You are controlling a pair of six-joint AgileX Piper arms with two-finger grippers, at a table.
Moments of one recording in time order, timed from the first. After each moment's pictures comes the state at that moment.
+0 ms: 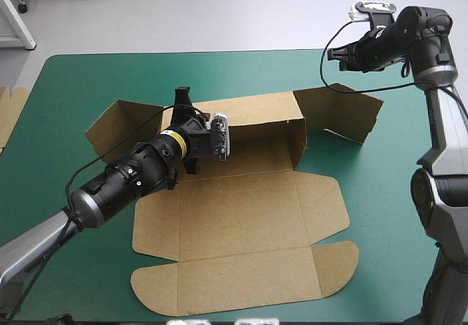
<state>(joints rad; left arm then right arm) -0.67 1.41 -1.09 0.68 0.37 0.53 0.04 2.02 -2.24 0.23 1.24 -0.08</state>
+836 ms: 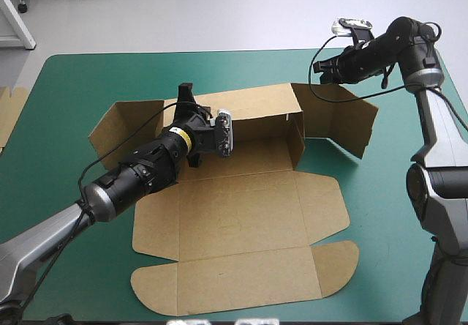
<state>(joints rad) -0.67 1.47 -1.09 0.94 0.35 0.30 0.04 2.07 -2.16 0.46 1.24 -0.24</state>
